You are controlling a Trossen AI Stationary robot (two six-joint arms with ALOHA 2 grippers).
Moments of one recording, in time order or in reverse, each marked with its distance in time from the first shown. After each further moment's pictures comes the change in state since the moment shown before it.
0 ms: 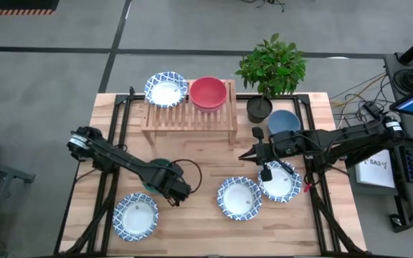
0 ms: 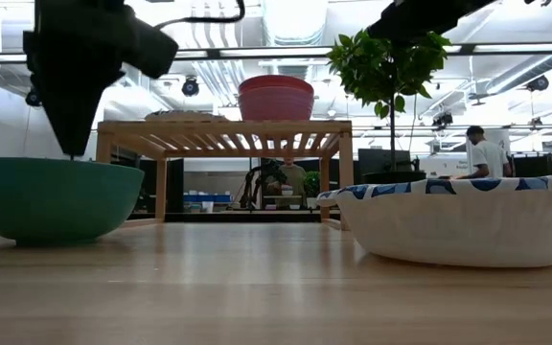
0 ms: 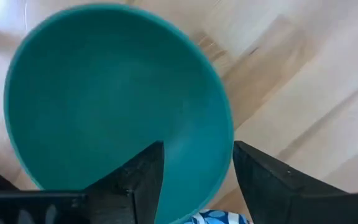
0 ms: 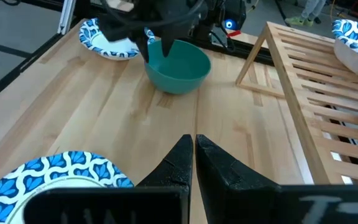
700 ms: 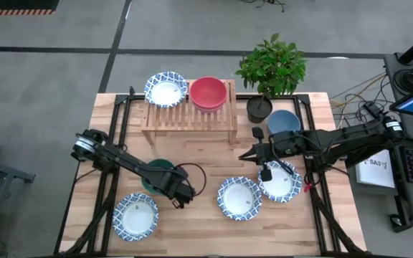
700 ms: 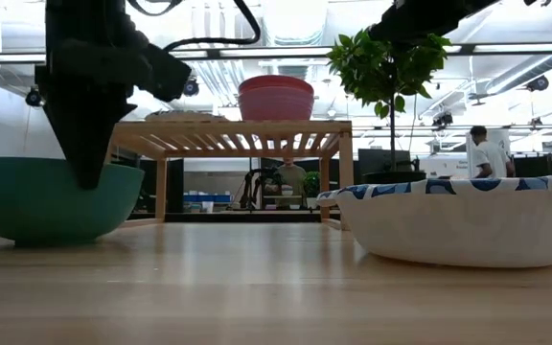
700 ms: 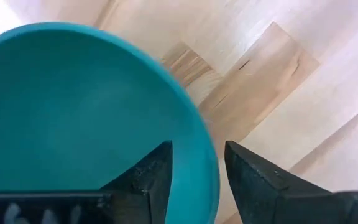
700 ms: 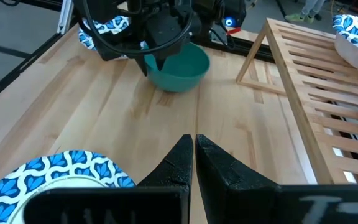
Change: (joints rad) left arm -0.001 0.075 -0.021 0.105 -0.021 0.034; right arm 0.000 0.000 -0.006 -0.001 0.000 0.012
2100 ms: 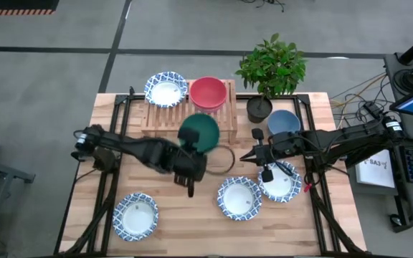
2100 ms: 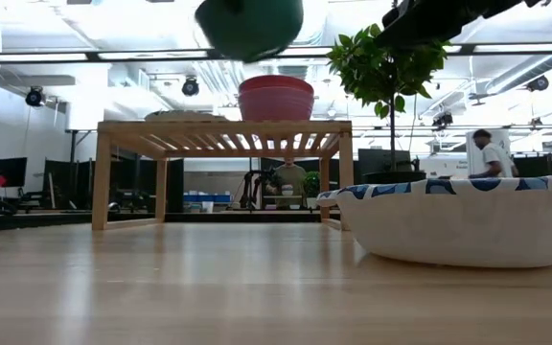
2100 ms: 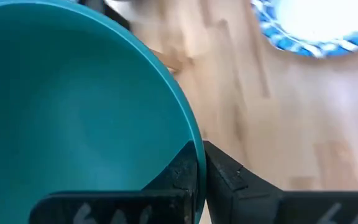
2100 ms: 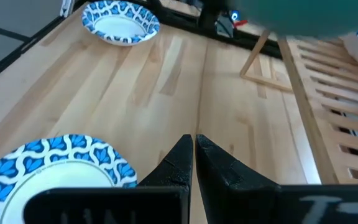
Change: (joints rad) left arm 0.104 -0.002 0.687 -0.242 -0.430 1.177; right arm 0.000 0.000 -0.005 -0.037 -0.008 -0.047
